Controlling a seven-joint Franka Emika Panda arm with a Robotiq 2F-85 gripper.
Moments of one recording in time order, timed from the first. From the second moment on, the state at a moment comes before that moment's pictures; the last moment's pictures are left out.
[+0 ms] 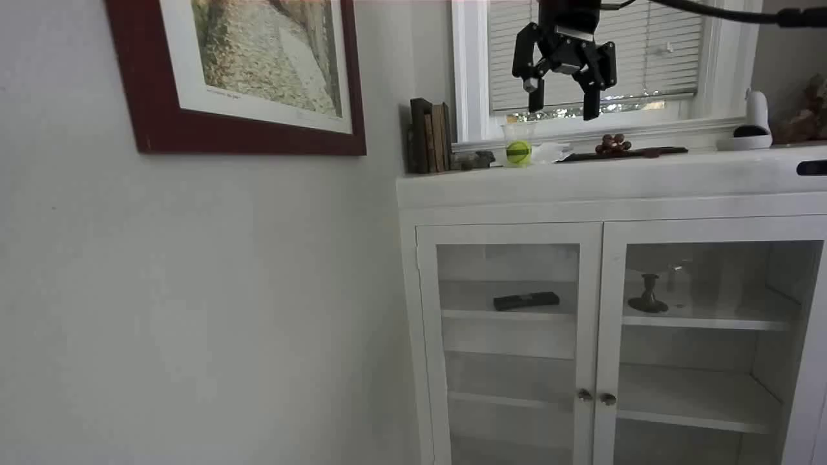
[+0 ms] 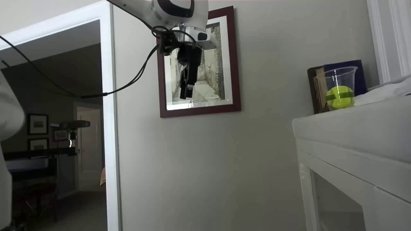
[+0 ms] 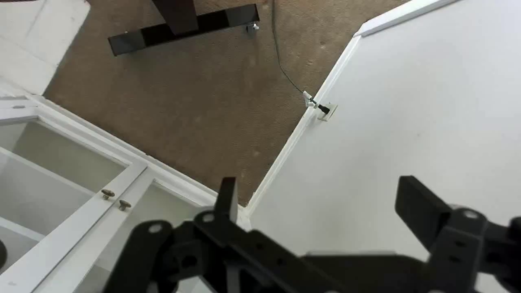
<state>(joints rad) 0.01 -0.32 0.02 -2.09 0.18 1.69 0.27</state>
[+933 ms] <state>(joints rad) 0.08 -0.32 0.14 -2.09 0.16 1.69 0.19</state>
